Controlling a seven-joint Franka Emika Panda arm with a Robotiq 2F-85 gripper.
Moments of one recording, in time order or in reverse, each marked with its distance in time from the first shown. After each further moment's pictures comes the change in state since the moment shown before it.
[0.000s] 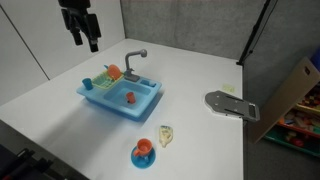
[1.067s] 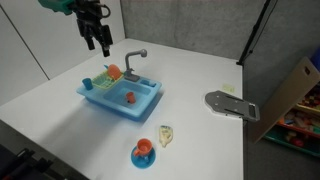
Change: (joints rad) arm 0.011 0.152 -0.001 0.073 0.000 0.132 0.004
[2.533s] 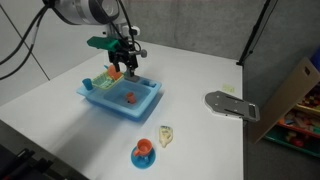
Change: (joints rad) arm 0.038 0.424 -0.079 0.273 -0.074 0.115 -0.060
